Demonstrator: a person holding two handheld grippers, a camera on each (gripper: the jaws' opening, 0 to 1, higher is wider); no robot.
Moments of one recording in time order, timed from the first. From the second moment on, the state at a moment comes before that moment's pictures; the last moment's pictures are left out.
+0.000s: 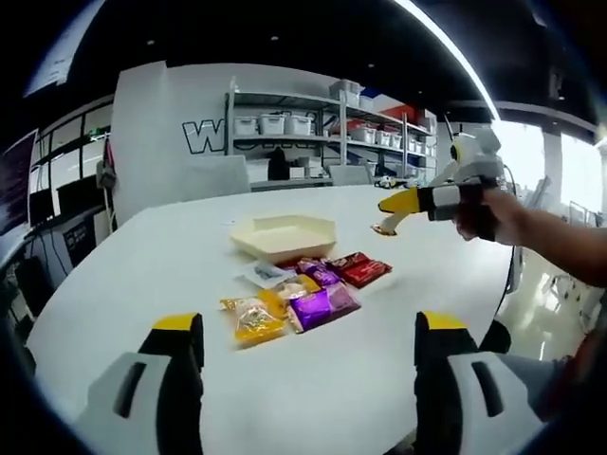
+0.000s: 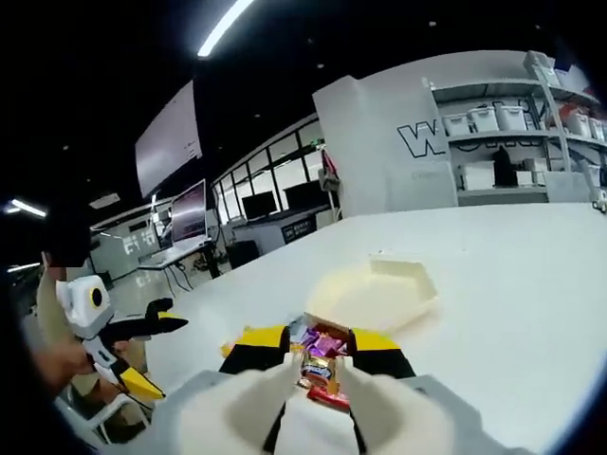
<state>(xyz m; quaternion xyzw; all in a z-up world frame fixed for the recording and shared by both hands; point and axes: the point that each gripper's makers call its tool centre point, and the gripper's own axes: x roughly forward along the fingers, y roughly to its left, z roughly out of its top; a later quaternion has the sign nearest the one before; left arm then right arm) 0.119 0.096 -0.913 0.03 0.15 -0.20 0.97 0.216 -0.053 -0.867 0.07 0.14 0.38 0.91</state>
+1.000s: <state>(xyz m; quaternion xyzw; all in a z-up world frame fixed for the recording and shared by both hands) 0.120 0.082 -0.918 0.04 0.15 -0.22 0.96 0.255 -0.045 -0.891 0.05 0.18 0.38 0.91</state>
